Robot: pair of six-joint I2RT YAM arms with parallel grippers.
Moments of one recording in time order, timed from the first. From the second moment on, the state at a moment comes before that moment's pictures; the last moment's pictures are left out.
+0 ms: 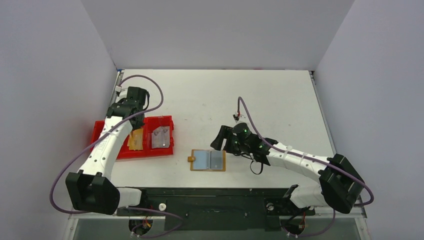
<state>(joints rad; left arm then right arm) -0.17 1.29 1.22 -1.02 -0.57 -0.45 0.82 1.33 0.72 -0.08 0.02 0.89</state>
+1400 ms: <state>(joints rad) -0.14 1.46 1.15 -0.89 -0.50 -0.44 0.78 1.19 0.64 -0.16 0.08 0.86</state>
